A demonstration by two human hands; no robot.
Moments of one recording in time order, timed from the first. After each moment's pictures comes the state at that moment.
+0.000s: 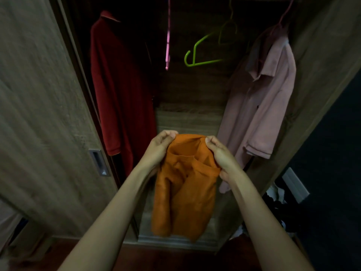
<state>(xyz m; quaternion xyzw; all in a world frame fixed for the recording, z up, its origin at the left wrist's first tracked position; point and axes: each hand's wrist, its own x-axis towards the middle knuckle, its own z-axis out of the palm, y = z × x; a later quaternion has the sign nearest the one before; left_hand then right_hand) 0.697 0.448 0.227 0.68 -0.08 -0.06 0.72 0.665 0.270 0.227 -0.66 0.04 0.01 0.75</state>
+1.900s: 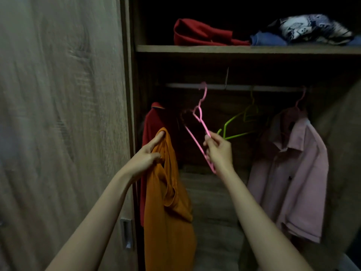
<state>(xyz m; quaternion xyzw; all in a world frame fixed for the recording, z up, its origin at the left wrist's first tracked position) 0.770 0.587 0.369 0.78 -0.20 0.03 0.60 0.792 0.366 0.365 -0.67 -0.05 -0.25 0.69</state>
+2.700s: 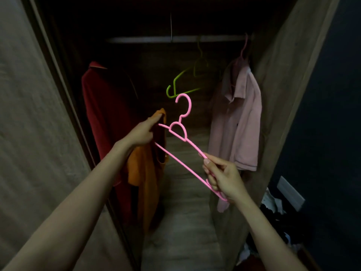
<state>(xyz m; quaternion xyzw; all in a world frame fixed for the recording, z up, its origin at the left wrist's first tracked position) 0.800 0.468 0.320 0.92 -0.27 0.04 0.27 0.620 0.259 0.240 -0.63 -0.04 -0.15 0.76</state>
